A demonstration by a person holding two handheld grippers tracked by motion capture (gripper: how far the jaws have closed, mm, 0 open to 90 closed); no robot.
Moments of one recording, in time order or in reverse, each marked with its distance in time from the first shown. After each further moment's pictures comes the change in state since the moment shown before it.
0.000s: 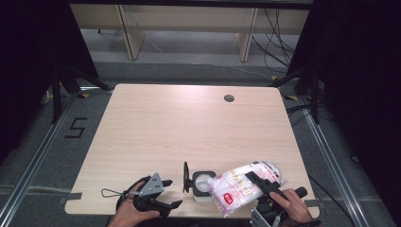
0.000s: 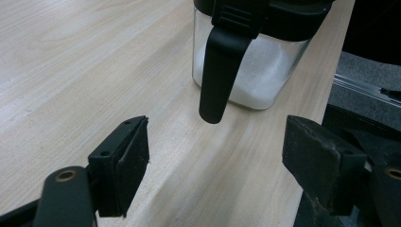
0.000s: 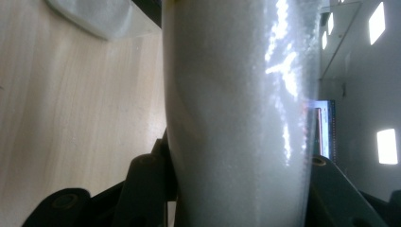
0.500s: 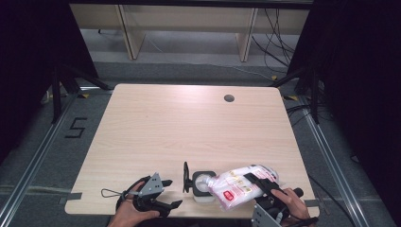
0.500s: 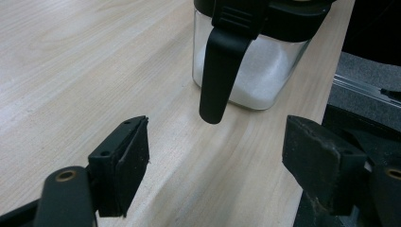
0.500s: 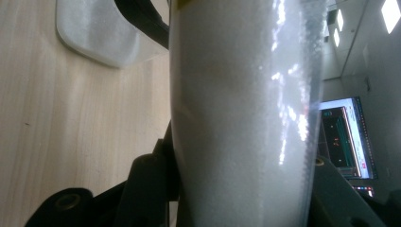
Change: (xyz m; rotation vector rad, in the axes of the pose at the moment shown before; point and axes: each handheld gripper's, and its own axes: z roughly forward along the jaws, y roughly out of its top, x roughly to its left) left arm 0.000 0.000 -0.001 0.000 0.004 0.000; right arm 0.000 -0.006 0.003 -0.075 0.057 0.135
